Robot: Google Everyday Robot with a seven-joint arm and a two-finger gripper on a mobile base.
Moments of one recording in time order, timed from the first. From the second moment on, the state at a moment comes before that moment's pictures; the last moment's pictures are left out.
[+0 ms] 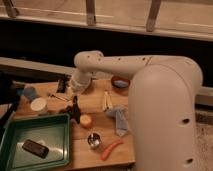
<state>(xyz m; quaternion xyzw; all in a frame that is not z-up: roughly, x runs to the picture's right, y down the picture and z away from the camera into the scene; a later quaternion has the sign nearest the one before) -0.169 0.032 0.775 -0.39 -0.05 0.43 0.81</state>
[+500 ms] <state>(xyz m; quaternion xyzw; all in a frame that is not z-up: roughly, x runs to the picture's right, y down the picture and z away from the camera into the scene) -0.220 0.039 0.780 -0.40 -0.05 0.35 0.84</state>
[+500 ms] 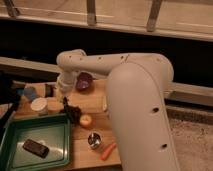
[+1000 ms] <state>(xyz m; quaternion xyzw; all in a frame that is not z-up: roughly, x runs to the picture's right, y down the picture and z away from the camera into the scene) -0.264 0.060 0.770 -0.44 -0.08 0.28 0.85</state>
